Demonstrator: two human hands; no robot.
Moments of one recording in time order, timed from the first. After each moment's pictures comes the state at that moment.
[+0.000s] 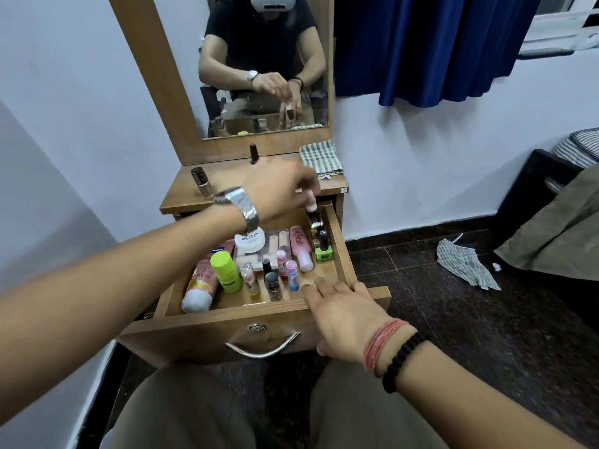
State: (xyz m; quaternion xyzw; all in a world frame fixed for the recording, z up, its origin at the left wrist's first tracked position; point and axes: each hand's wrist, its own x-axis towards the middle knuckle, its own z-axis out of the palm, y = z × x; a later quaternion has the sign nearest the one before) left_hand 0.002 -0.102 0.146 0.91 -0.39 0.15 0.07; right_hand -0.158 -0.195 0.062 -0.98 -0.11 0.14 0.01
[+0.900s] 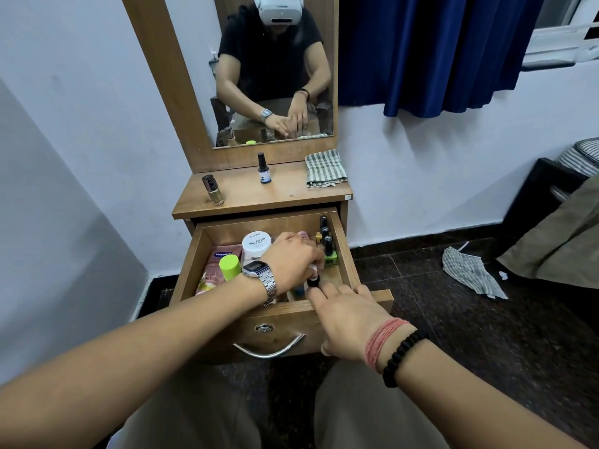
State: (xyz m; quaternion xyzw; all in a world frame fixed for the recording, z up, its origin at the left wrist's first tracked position) left_hand -0.030 -0.093 0.049 0.90 -0.43 0.07 -0.02; right_hand -0.157 -0.194 0.067 -0.98 -0.11 0.14 0.01
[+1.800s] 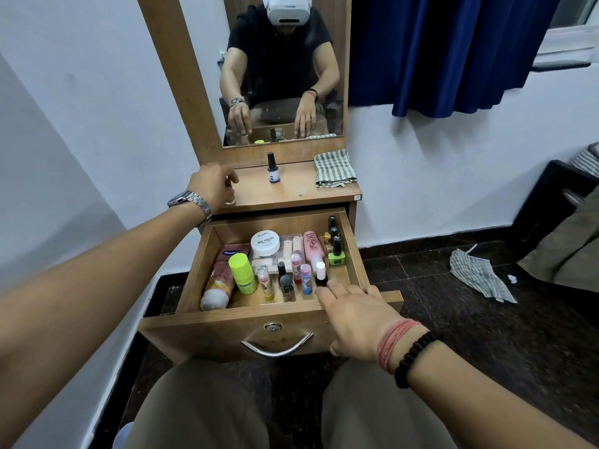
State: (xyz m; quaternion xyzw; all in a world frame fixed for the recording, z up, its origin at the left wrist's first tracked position) left_hand 0.080 0.009 0.126 0.97 -0.14 0.16 0.09; right_hand -0.157 -0.194 0.066 -0.98 -0.11 0.15 0.02
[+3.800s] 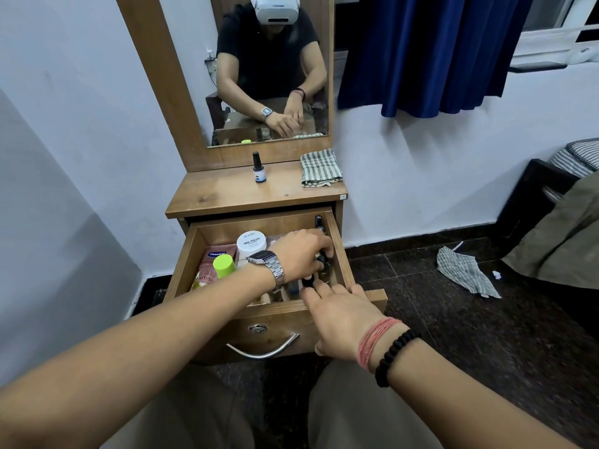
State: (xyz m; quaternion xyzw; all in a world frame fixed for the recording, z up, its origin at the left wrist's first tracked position) left_hand -0.019 -0.113 0.051 0.90 -0.43 0.03 0.07; right_hand -0.159 -0.193 0.065 -0.99 -0.11 0.14 0.01
